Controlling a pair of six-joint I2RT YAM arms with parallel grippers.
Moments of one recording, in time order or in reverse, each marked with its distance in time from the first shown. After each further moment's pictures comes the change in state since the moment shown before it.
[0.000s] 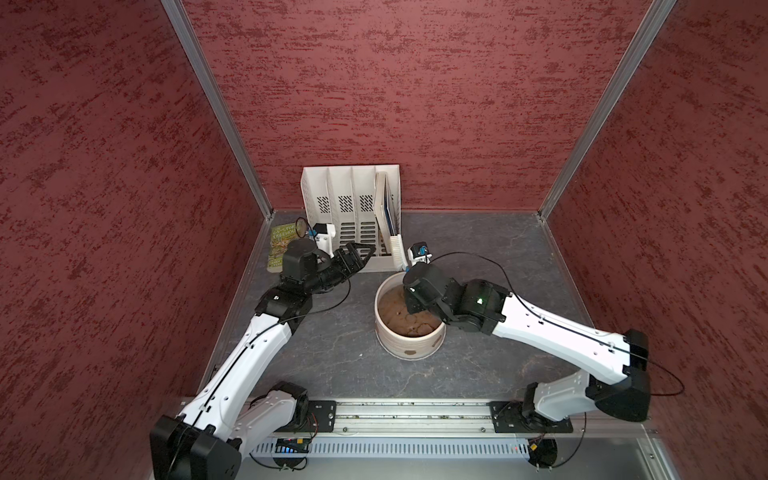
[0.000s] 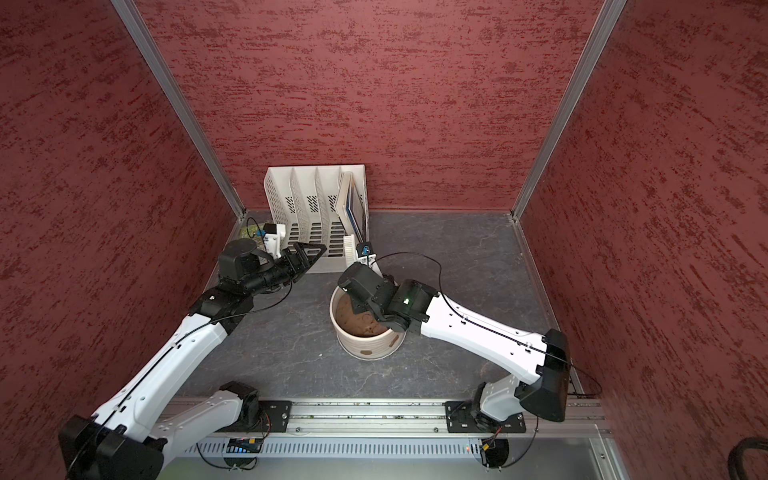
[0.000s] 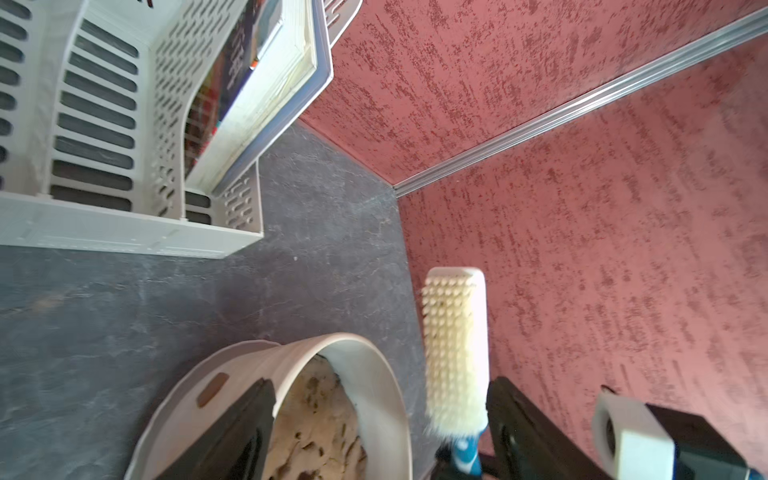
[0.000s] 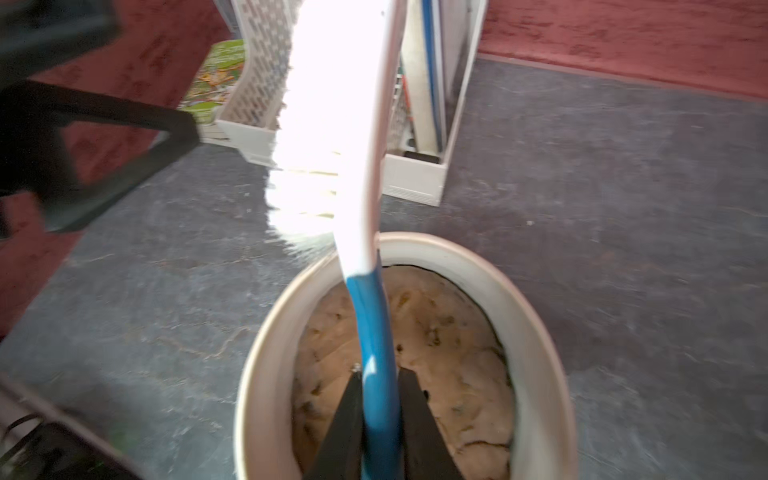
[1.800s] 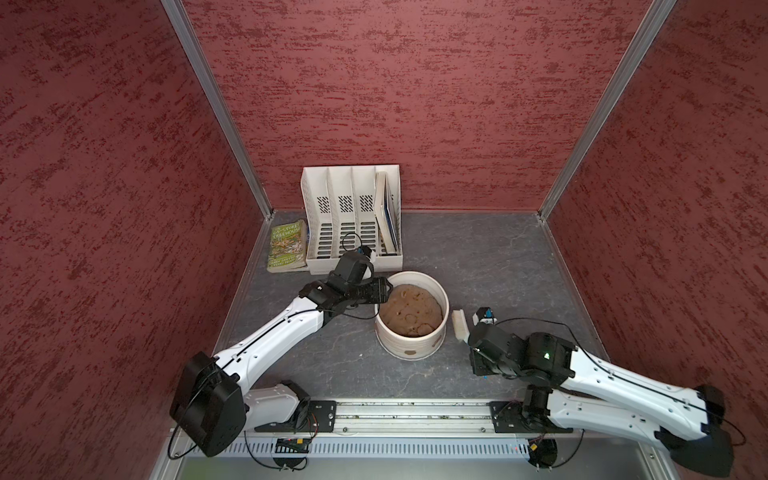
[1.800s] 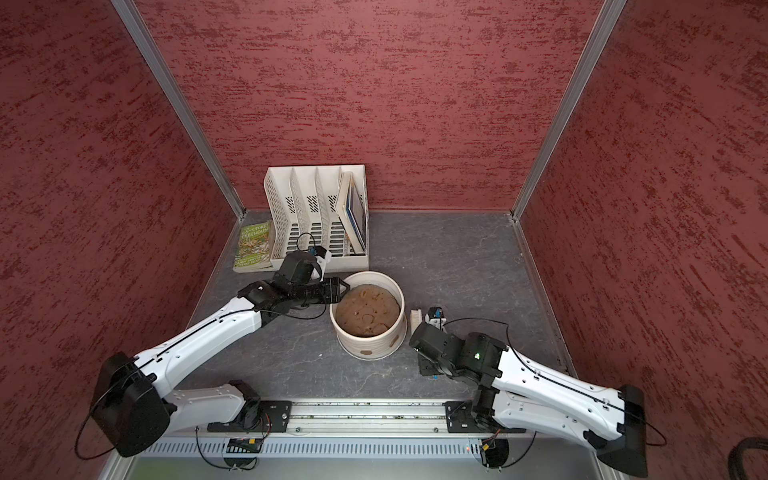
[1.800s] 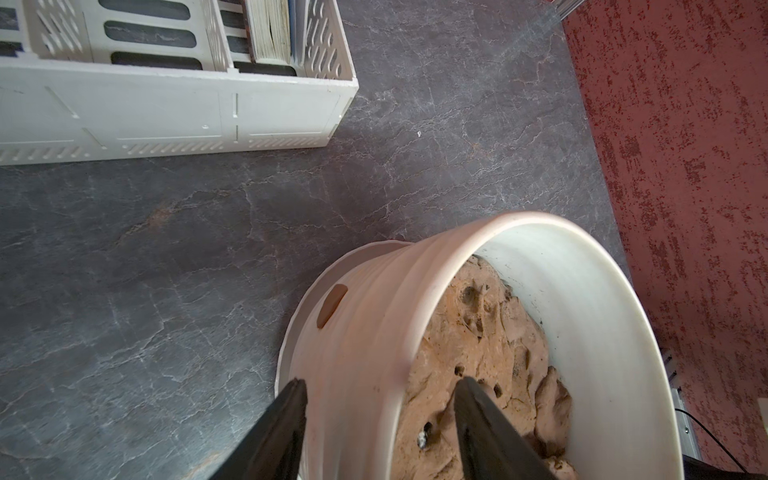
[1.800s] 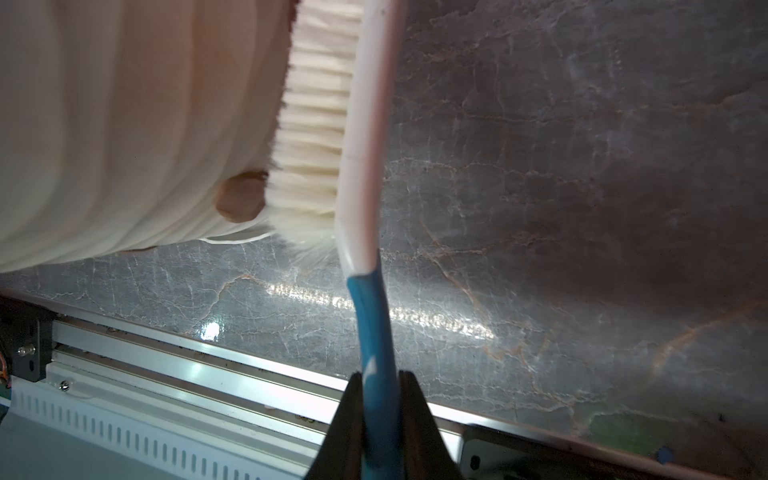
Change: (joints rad) left arm -0.283 0.240 0.025 -0.230 -0.299 0.317; right arm 0.007 -0.582 -0.680 -0.243 -0.316 0.337
